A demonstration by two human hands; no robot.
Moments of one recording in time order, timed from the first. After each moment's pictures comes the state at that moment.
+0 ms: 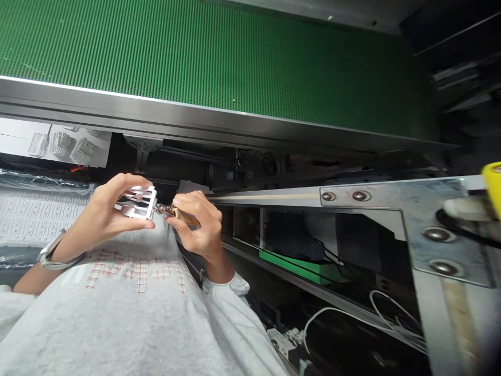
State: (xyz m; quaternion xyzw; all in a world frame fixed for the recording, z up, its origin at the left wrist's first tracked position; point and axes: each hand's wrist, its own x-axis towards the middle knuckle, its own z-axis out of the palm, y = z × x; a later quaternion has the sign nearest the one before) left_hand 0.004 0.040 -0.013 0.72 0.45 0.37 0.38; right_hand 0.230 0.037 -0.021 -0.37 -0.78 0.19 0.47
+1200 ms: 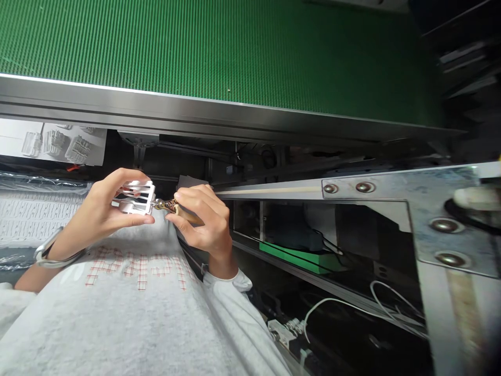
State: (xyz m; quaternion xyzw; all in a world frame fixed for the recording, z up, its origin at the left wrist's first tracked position) left_hand 0.006 0.048 -0.004 0.69 0.47 0.33 0.43; right_hand 0.241 0.039 -0.011 -0.38 -0.81 0.14 0.42
